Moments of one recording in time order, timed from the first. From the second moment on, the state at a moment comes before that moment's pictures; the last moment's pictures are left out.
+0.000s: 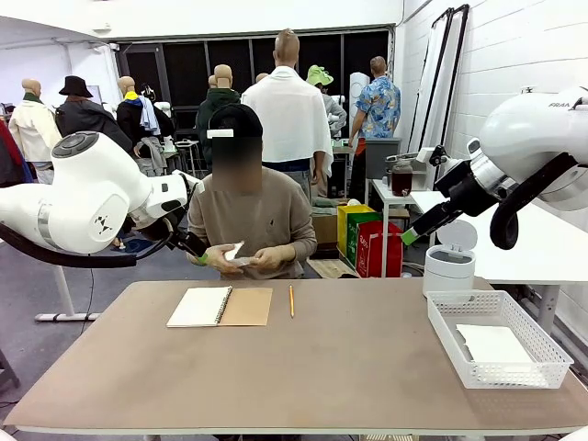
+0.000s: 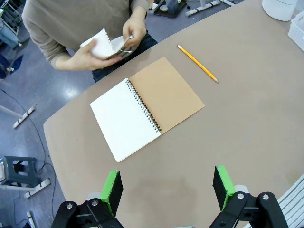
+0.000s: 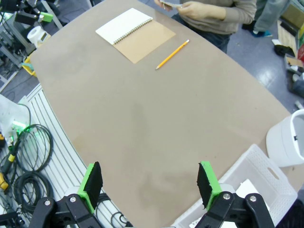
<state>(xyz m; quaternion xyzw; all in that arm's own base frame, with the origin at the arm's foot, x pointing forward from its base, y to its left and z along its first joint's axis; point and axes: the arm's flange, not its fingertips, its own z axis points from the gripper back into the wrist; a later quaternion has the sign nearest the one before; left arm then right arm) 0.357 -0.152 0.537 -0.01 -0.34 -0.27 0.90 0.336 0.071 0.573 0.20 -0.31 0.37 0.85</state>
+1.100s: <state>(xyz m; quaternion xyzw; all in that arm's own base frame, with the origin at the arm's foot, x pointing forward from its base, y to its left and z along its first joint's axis) 0.357 -0.152 0.537 -0.01 -0.34 -0.27 0.90 0.336 0.071 0.573 0.20 -0.31 0.37 0.85</state>
